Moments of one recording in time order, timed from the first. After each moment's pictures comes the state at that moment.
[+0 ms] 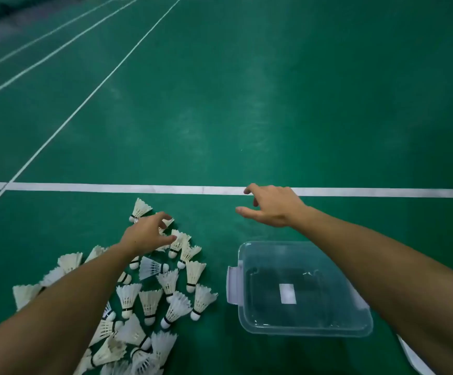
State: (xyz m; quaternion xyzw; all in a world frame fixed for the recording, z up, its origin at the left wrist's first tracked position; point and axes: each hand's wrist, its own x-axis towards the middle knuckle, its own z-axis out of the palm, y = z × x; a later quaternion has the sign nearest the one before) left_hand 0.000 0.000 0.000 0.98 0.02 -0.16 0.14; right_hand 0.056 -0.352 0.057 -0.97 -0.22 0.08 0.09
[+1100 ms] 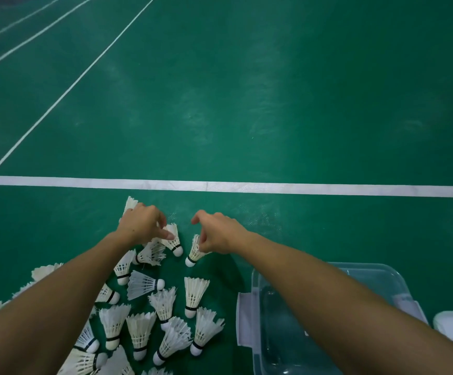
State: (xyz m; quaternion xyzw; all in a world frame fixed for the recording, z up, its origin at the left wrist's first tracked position) left_hand 0.084 0.029 -0.060 0.98 0.01 -0.19 0.04; right_hand 0.085 -0.210 -0.065 -0.90 -0.26 0.26 0.24
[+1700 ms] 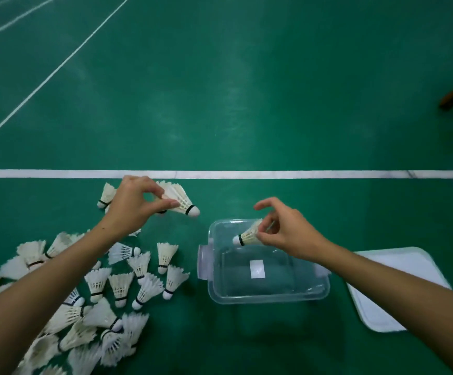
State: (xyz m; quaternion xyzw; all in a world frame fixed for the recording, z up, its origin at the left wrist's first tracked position) left_hand -0.027 -0.072 0.061 0.94 -0.09 0.06 0.33; right_hand -0.072 -0.442 0.051 -0.89 -0.12 0.14 0.41
